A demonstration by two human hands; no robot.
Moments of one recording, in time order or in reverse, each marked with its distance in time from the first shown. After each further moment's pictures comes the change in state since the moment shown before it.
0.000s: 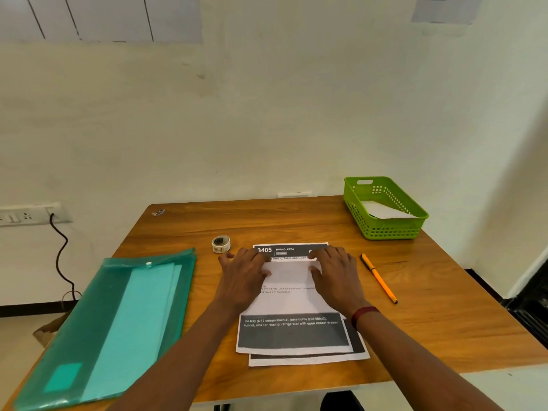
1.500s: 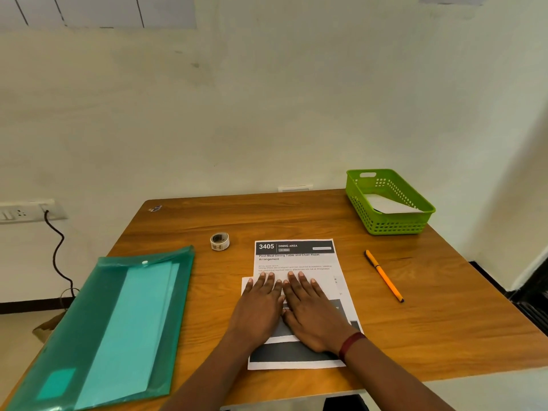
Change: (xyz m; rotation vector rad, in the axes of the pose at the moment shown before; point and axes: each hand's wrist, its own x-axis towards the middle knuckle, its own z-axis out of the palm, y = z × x) left_hand -0.037 0.031 0.032 0.082 -0.561 -0.044; right_hand -0.043 -0.033 0.034 -0.014 -0.533 -0.202
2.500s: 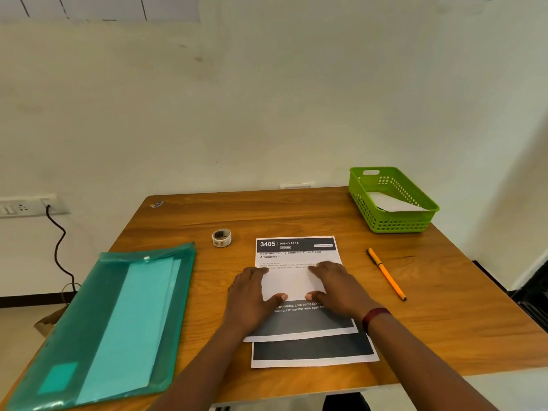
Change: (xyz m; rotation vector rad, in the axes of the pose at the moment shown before) left_hand -0.002 -0.019 -0.005 -0.412 0.177 -0.234; right_hand 0.015 0.047 -0.038 0.068 -0.050 0.191
